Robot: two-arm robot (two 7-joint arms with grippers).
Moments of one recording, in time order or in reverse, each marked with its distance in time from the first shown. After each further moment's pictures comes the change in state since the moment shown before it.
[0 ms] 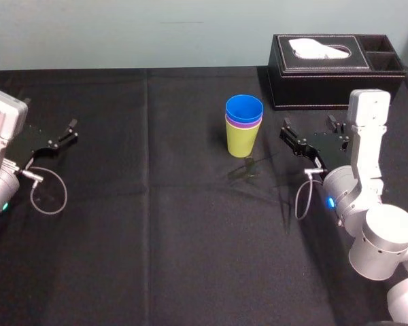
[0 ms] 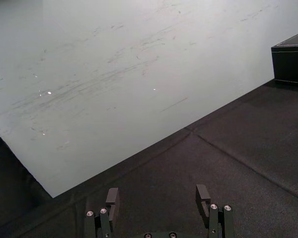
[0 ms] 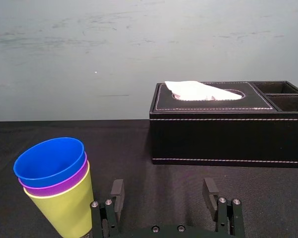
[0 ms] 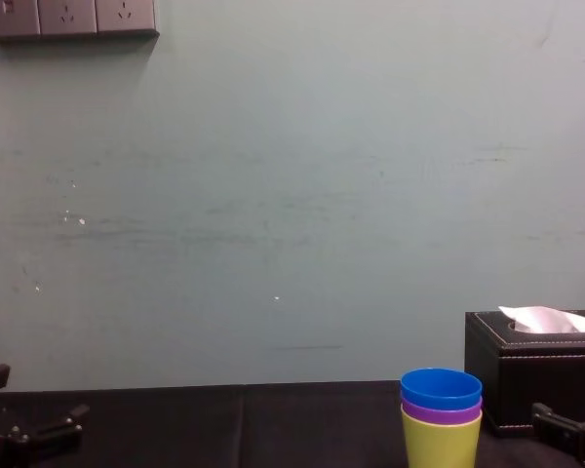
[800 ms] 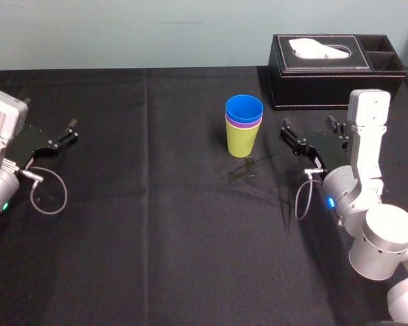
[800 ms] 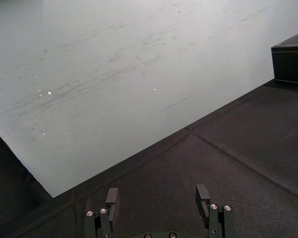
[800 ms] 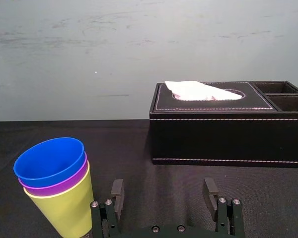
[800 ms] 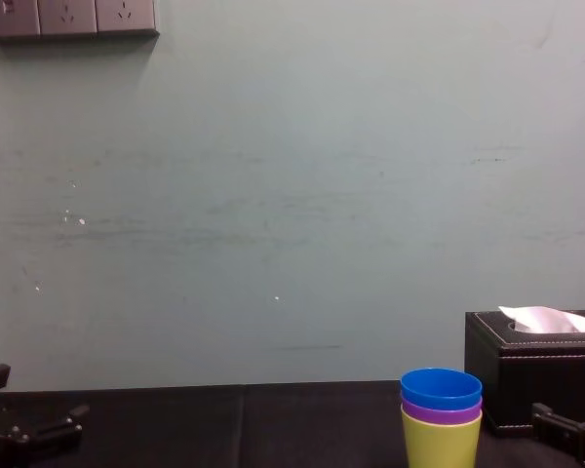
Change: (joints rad) left arm 0.000 0.000 0.000 0.000 0.000 0.000 0.000; right arm 0.000 0.000 0.000 0.000 0.000 0.000 0.000
